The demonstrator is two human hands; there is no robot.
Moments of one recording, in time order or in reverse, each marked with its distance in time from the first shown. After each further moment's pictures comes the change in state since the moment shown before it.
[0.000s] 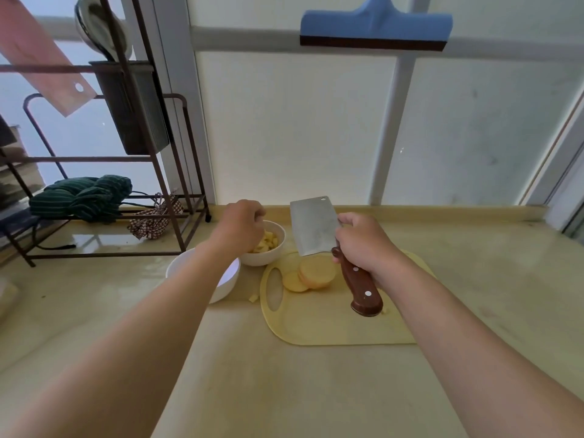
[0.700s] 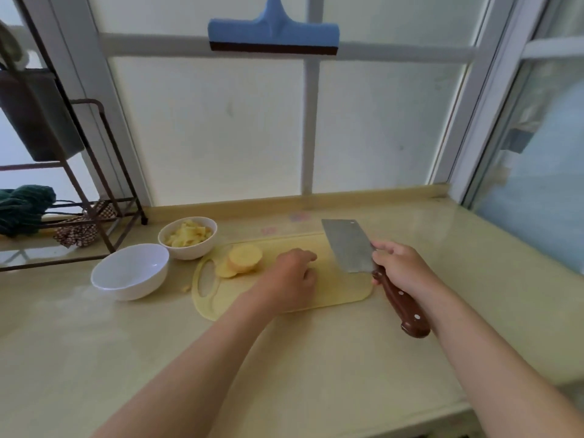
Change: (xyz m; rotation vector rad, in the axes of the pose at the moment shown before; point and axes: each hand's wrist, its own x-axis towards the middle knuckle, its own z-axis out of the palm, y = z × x) left_hand -0.119 0.149 0.098 -0.046 -0.365 0.332; right_hand -0.072 0.106 -0.145 0.109 0.239 0.131
